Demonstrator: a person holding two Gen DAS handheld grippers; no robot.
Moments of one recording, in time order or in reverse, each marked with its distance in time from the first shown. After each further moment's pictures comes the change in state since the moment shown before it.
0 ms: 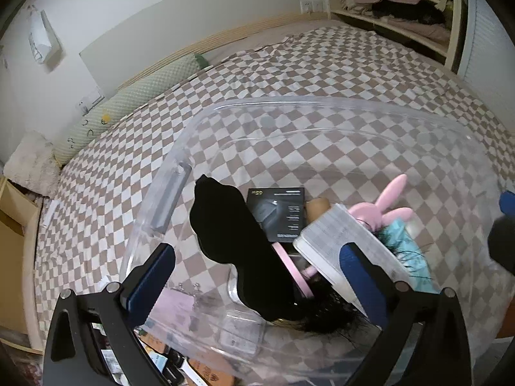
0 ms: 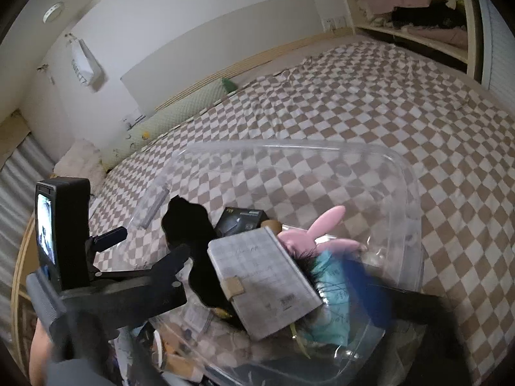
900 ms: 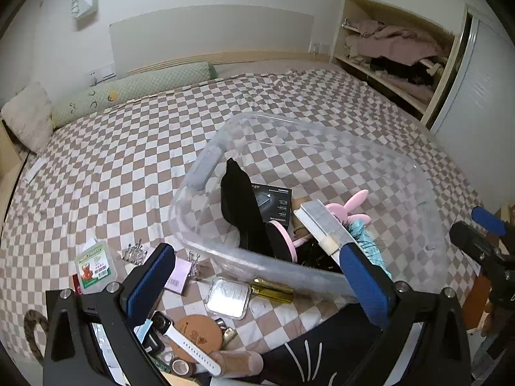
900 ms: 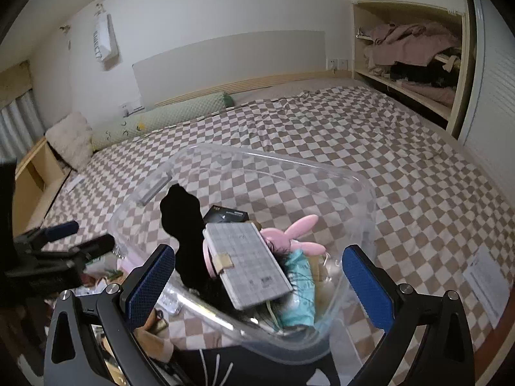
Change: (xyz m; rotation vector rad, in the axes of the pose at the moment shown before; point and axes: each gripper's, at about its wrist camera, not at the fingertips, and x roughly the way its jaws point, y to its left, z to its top) left arm -0.089 0.074 -0.057 -0.198 -0.107 -0.175; right arm -0.047 0.040 -0.045 -0.197 -0.120 -0.158
